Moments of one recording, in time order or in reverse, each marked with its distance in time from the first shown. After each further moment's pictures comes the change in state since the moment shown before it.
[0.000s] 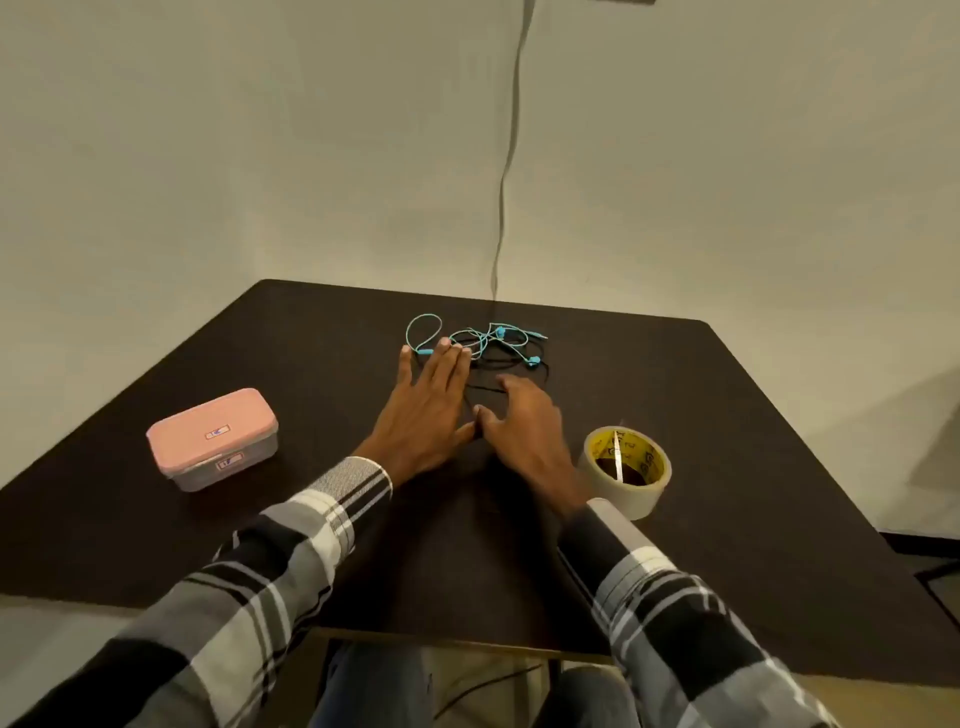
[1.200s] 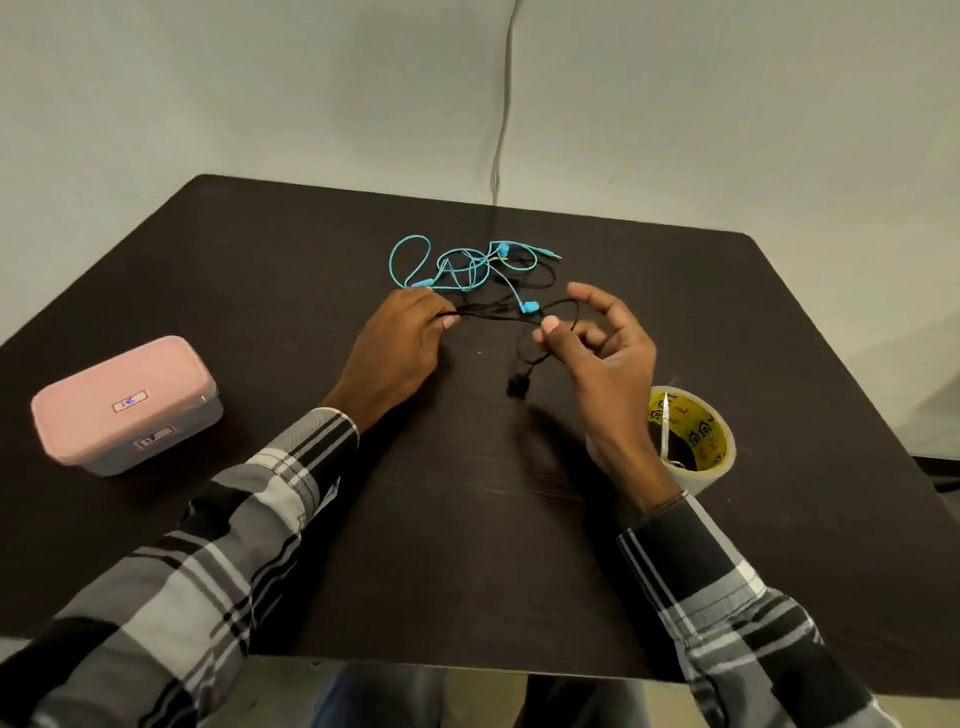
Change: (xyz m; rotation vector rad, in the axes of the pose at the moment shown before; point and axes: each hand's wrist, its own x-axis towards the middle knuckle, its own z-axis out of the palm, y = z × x) left_hand 0.042 -0.038 0.059 -0.589 0.334 -0.004; right_hand 0.013 0.037 -0.016 0.981 0.316 0.110
